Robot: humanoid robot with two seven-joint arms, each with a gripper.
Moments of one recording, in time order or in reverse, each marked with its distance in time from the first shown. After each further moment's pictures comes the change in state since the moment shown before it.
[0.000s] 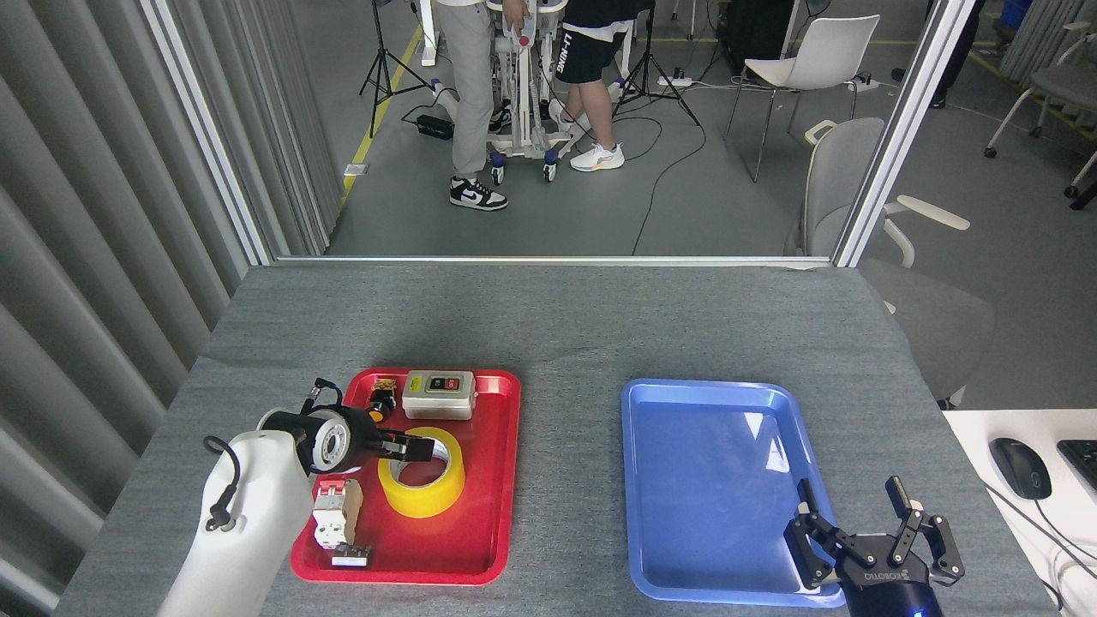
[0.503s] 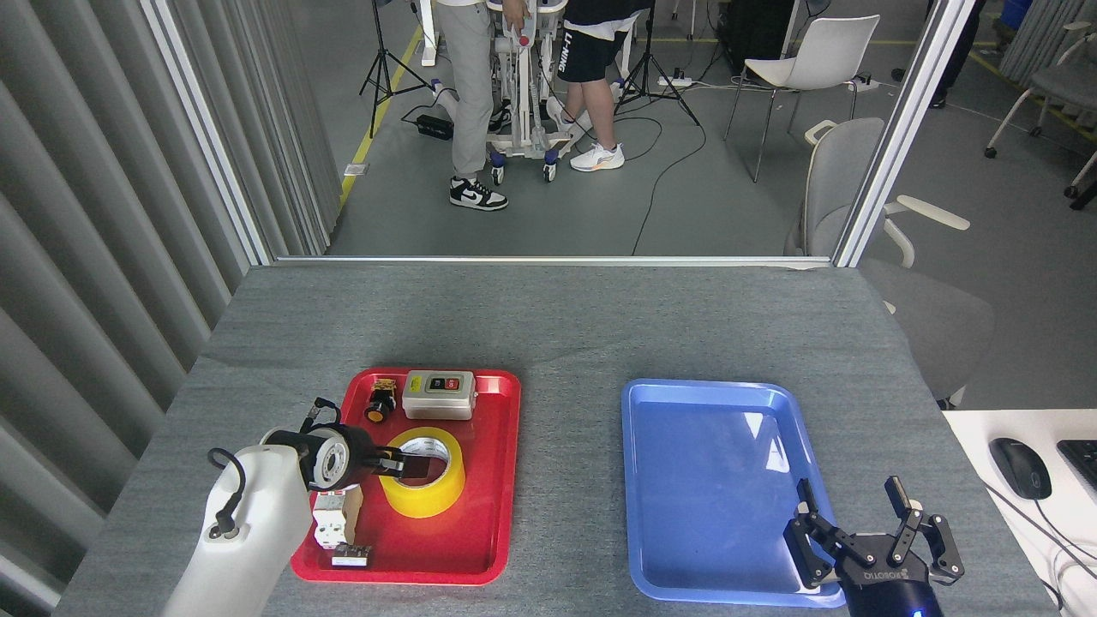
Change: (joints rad) left arm 0.000 0.005 -0.026 0.095 -0.005 -0.001 0.082; right arm -0.001 0.000 0.000 -0.001 0.000 0.000 0.004
